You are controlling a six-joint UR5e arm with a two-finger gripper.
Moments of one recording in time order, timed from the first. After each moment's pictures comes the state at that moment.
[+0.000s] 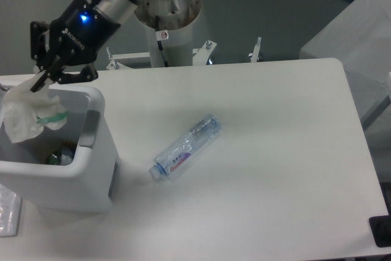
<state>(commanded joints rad) 2.28 -1.60 -1.67 -0.97 0.64 0.55</state>
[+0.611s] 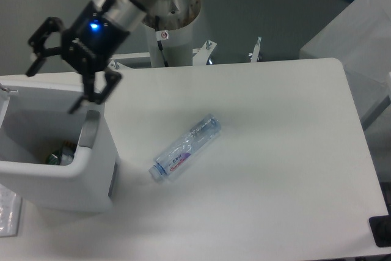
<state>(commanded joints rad) 2.45 -1.59 -1.66 -0.96 0.65 0.56</state>
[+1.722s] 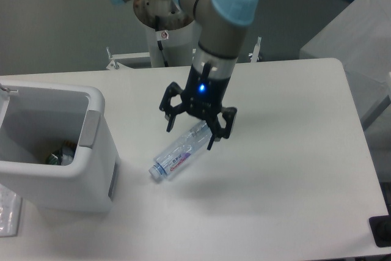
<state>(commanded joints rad) 2.40 -1.82 -1.74 -1.00 1.33 0.89</state>
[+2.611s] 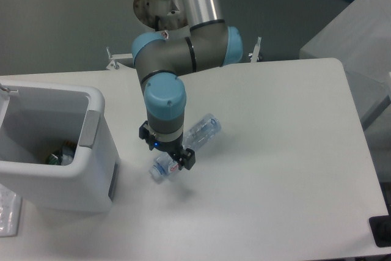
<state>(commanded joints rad) 2.25 -2.00 -1.74 -1.01 1.58 0.88</state>
